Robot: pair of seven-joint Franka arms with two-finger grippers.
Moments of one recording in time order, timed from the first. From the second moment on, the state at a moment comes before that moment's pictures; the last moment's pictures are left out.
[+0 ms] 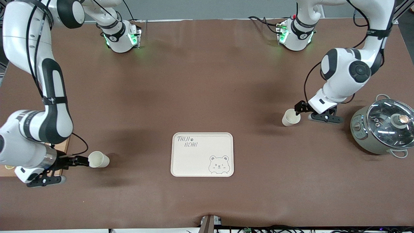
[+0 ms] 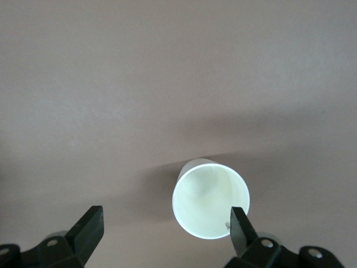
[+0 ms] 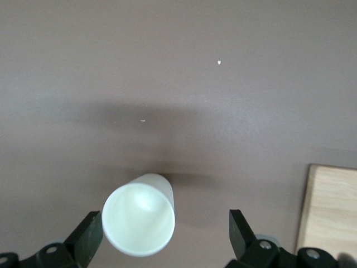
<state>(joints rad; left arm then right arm) -0.12 0.10 0.00 -2.24 -0.09 2.40 0.10 0.00 0.71 -0.11 -1.27 0.16 2.02 -0.27</state>
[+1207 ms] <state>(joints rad) -0.10 0.12 0.00 -1.42 -0.04 1.56 0.02 0.00 0.25 -0.14 -1.37 0.15 1.61 -0.16</state>
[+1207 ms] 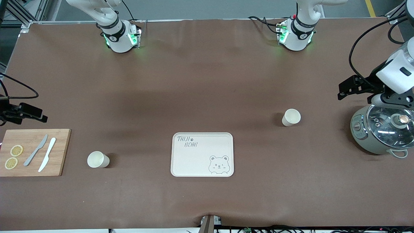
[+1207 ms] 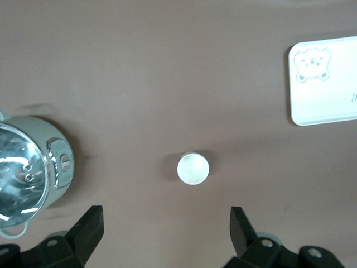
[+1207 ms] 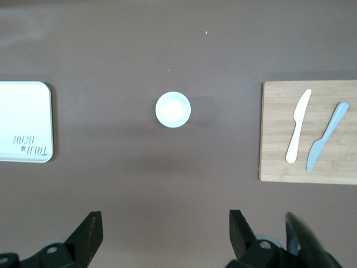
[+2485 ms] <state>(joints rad) -0.10 0.13 0.00 -1.39 0.01 1.49 0.04 0.03 0.04 -0.13 -1.57 0.08 1.63 -0.01</state>
